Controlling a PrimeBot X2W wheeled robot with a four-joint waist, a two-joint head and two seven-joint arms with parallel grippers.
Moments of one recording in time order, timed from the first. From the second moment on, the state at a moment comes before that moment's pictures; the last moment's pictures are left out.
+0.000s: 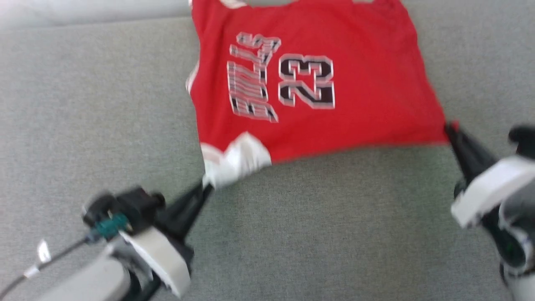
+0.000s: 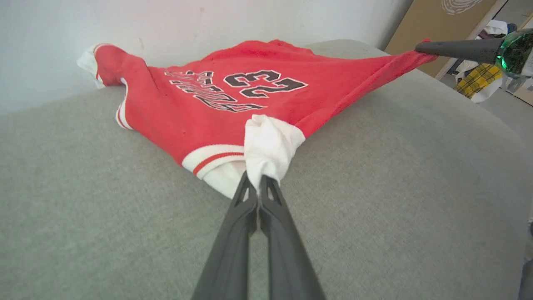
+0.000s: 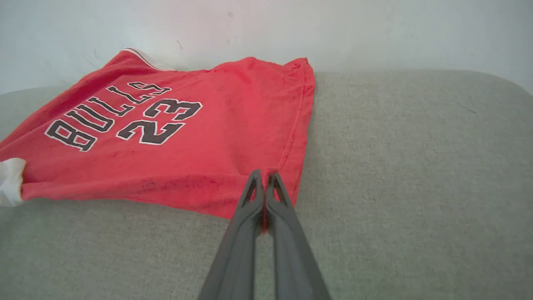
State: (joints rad) left arm -0.42 0.80 -0.88 -0.17 -0.80 0.13 -0.16; right arm -0.24 -0.28 0.00 -0.05 0.43 0.13 0.32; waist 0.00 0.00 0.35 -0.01
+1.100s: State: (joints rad) left arm -0.04 0.81 -1.03 -0.19 -1.11 0.19 0.03; right arm 0.33 -0.34 0.00 -0.13 0.59 0.13 0.62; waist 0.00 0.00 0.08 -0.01
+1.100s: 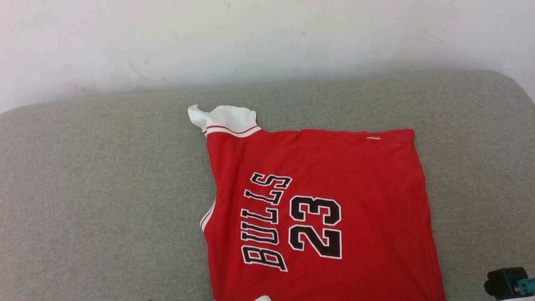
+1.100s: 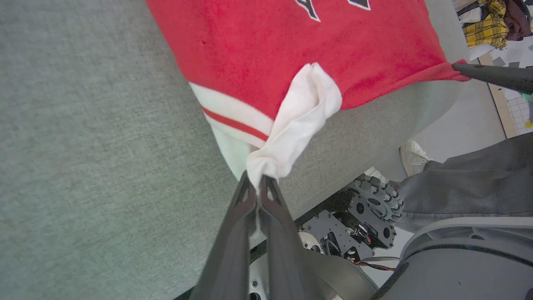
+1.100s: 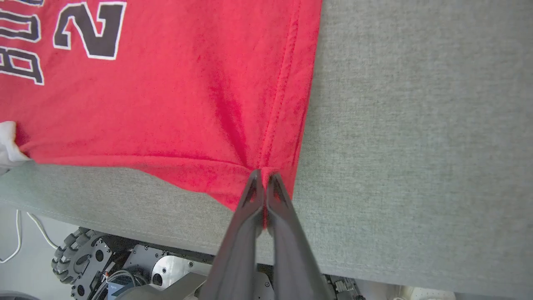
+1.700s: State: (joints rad) left arm -0.26 0.86 -0.90 -0.22 -0.95 0.20 -0.06; right arm 0.12 -0.36 -0.03 -0.19 0.53 0.13 0.49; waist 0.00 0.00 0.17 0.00
